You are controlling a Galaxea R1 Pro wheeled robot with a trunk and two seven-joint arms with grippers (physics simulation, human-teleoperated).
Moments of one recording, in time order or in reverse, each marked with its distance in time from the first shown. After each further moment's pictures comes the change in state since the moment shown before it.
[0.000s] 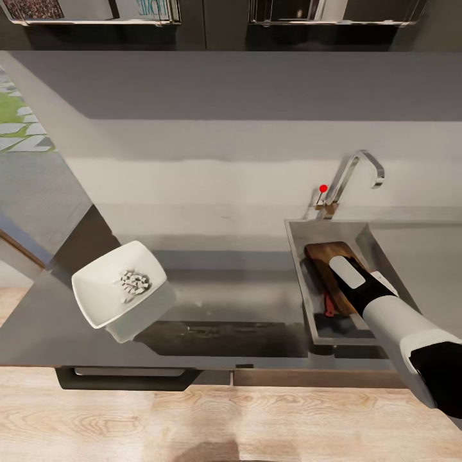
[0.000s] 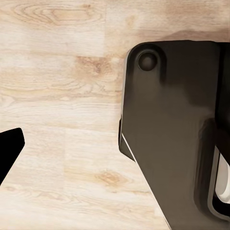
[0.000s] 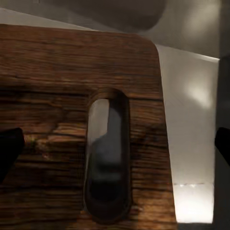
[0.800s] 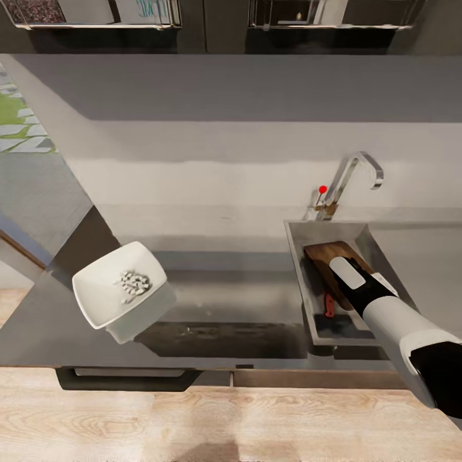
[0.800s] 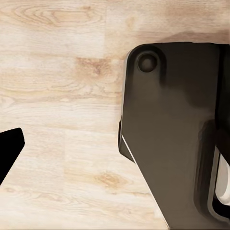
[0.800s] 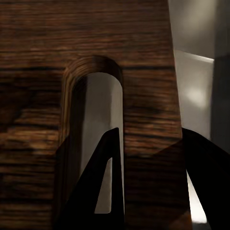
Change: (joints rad) left arm 0.000 0.000 0.000 0.000 0.000 -0.001 0.000; right arm 0.000 0.000 -0.001 0.014 -0.001 0.007 0.001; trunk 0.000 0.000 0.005
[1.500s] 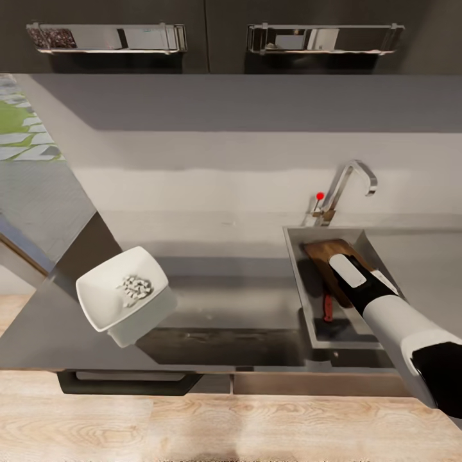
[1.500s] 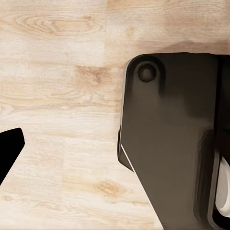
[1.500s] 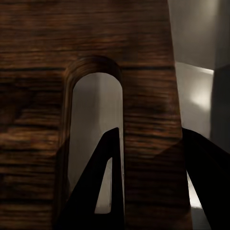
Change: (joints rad) left arm 0.000 0.000 0.000 0.000 0.000 0.000 0.000; right arm 0.000 -0.002 0.000 -0.034 -0.003 0.012 -0.021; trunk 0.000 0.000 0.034
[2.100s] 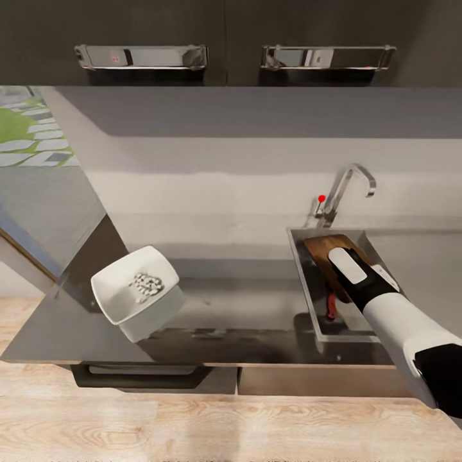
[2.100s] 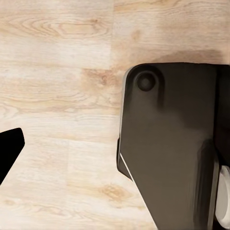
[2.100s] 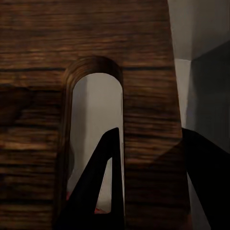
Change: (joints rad) left arm 0.000 0.000 0.000 -0.002 0.000 -0.001 0.000; right arm 0.000 -0.003 0.000 -0.092 0.005 0.013 -0.090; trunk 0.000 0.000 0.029
